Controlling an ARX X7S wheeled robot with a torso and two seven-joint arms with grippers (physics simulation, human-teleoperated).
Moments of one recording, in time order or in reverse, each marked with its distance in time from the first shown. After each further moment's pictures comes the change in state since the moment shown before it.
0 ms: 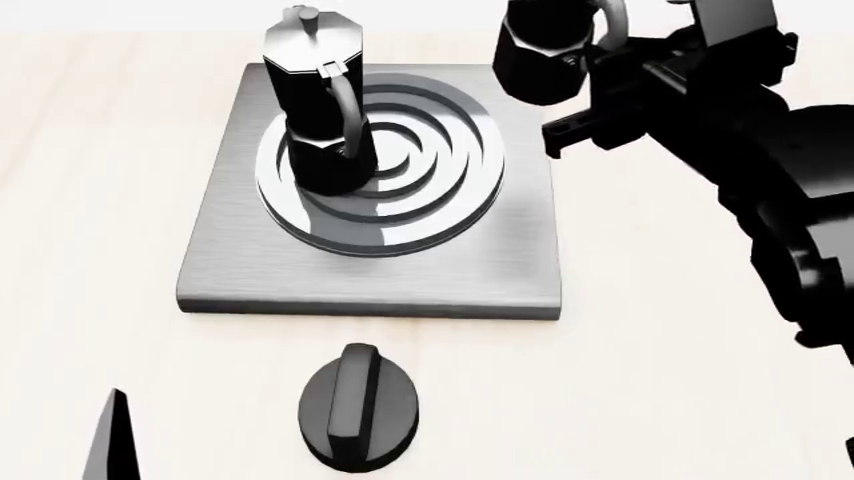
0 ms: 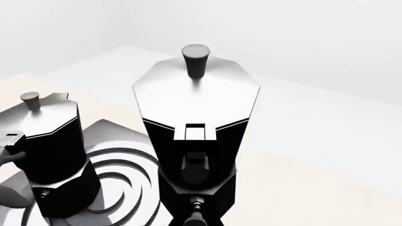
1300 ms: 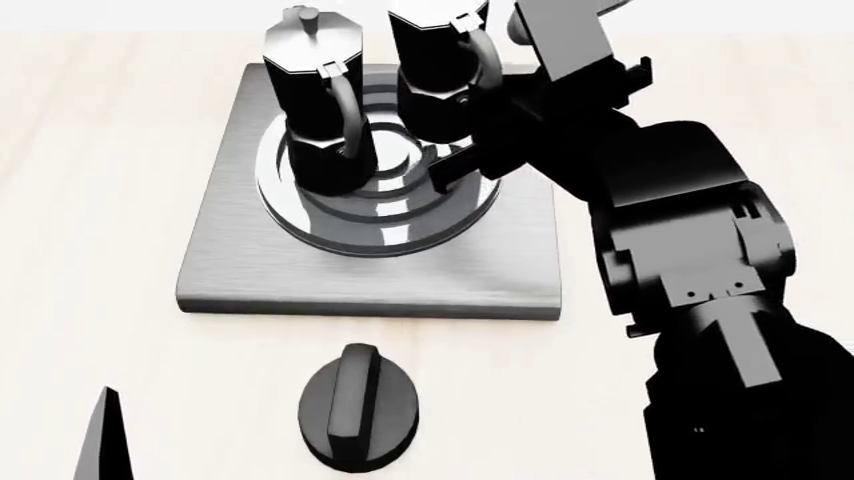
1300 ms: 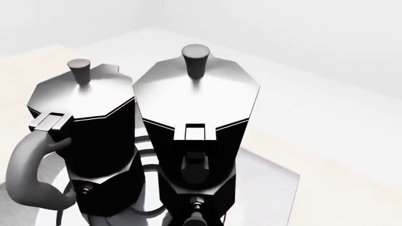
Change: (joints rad) left arm 0.001 -0.013 -0.003 0.000 -0.008 0.010 -0.013; right arm 0.005 -0.350 0.029 0.438 -0.179 -0.138 -0.144
